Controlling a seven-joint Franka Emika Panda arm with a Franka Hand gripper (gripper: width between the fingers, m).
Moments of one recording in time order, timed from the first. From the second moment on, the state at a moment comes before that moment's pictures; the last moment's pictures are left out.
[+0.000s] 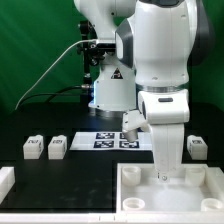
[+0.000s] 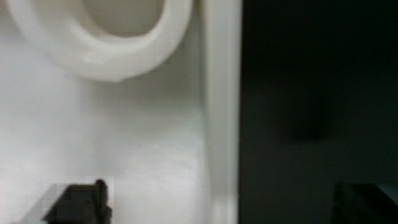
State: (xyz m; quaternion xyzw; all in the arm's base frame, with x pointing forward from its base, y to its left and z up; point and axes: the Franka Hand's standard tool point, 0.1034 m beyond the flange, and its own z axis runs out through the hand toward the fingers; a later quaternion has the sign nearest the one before) arm 0.496 0.068 0.016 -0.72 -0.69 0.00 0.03
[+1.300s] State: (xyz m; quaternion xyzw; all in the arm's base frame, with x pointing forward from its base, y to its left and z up) arm 0.457 0.121 0.048 -0.94 -0.34 0.01 0.05
